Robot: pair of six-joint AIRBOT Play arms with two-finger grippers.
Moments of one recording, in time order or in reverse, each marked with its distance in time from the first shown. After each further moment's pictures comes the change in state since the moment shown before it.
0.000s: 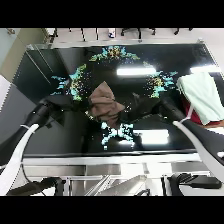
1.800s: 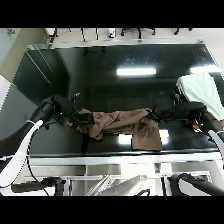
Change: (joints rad) left arm 0.014 -0.142 0.020 0.190 0.385 0.075; right arm -0.430 0.183 -0.260 -0.031 0.029 -0.136
